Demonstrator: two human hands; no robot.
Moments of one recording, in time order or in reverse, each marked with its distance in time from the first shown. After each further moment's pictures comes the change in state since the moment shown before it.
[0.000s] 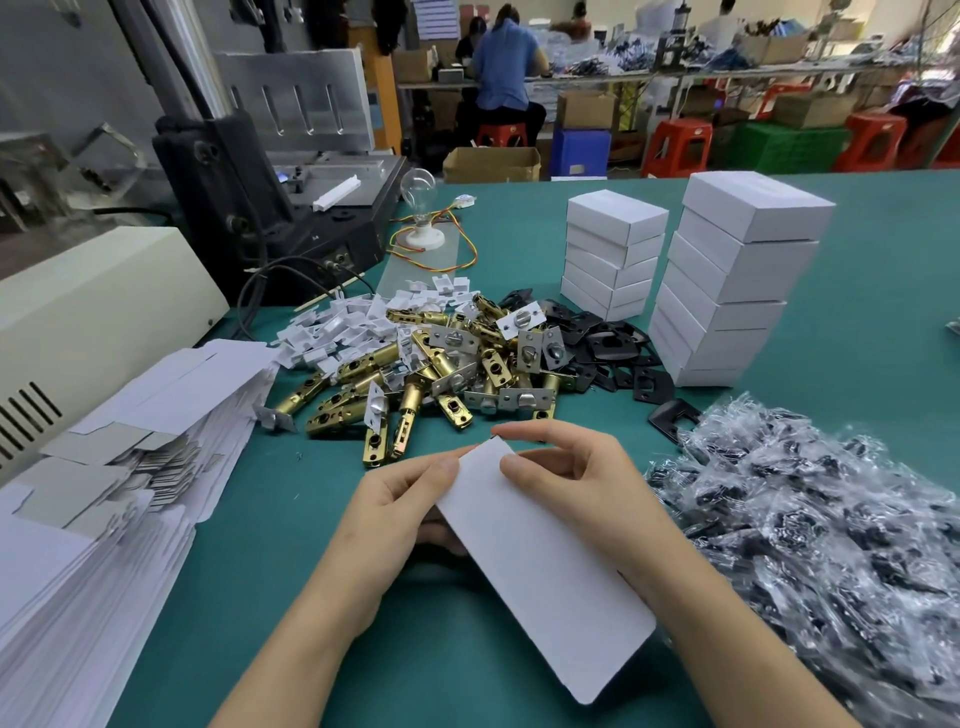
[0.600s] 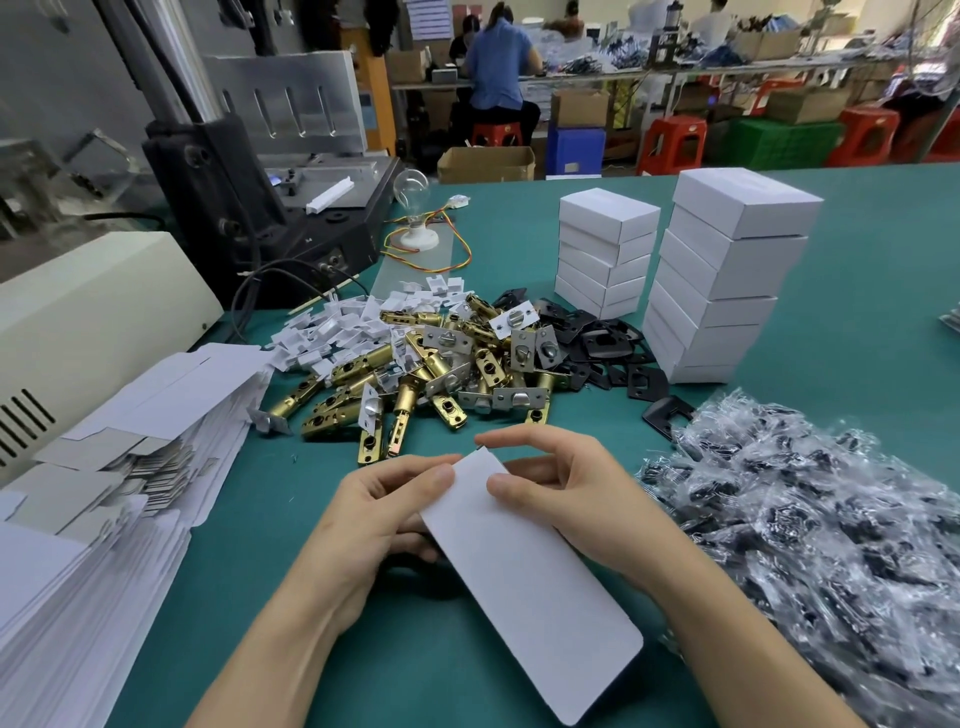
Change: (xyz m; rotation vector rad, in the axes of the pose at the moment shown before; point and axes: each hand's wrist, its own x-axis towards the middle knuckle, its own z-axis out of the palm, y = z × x) left_hand 0.001 0.001 -0.013 -0.085 0.031 -0.090; right_hand -0.001 -0.003 -0.001 0.057 -0.121 0.052
